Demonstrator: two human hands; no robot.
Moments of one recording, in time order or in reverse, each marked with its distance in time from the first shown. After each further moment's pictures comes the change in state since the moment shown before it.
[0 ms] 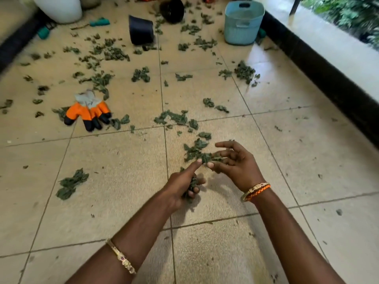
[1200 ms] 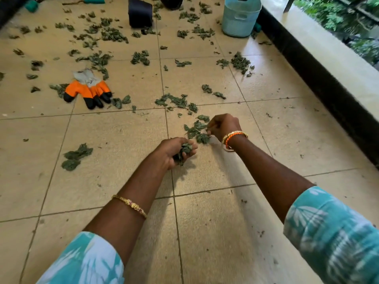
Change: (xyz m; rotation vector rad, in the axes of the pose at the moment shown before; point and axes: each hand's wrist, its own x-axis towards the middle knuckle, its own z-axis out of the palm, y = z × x) left_hand -0.003 0.022 -0.027 -0.144 -0.066 -0.016; right_hand 0.059 -0.002 0.016 -0.856 0.145 0.025
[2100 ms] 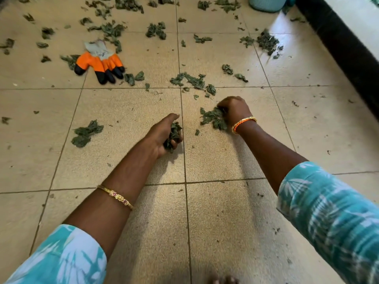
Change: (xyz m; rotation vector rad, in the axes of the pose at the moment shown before) left_hand 0.008 -0.004 -0.056 -0.050 0.149 0.070; right_hand 0.054 0.026 0.047 -0.391 -0.002 -0.429
